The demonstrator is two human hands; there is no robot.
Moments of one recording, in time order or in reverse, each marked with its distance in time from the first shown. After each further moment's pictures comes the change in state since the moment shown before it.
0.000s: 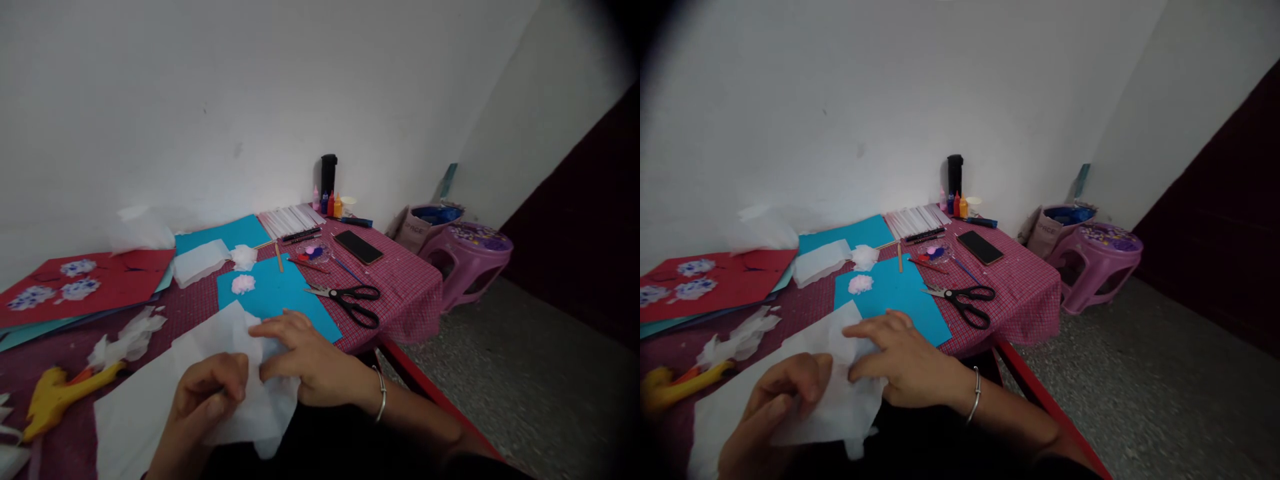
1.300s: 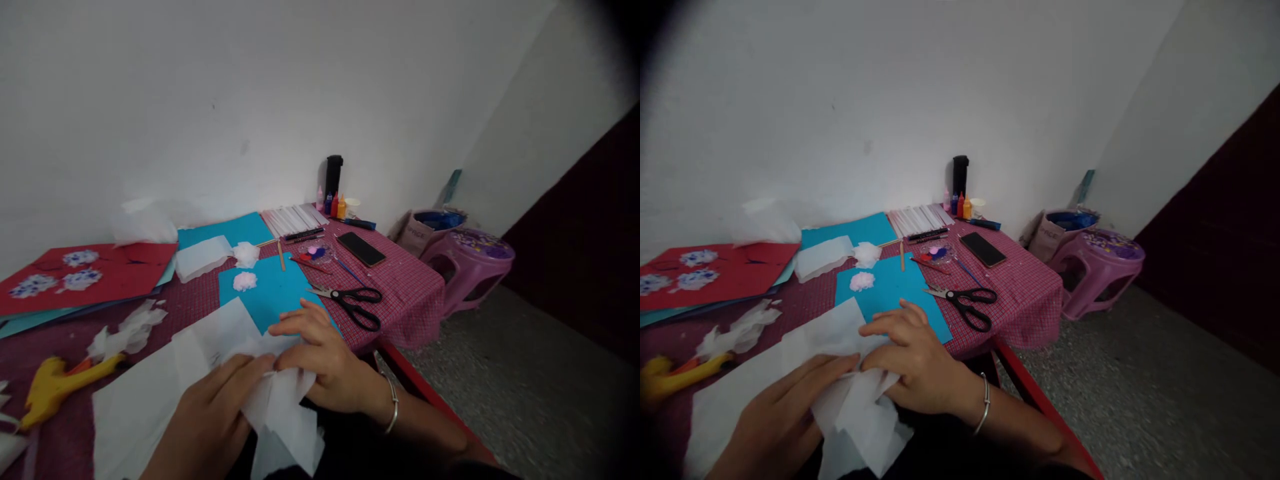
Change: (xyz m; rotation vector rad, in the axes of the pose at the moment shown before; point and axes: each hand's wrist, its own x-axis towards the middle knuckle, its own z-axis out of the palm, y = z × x) left_hand -0.001 0.011 -0.007 1.501 -0.178 0.674; right_hand -0.005 -0.006 -0.009 0.022 0.276 -0.028
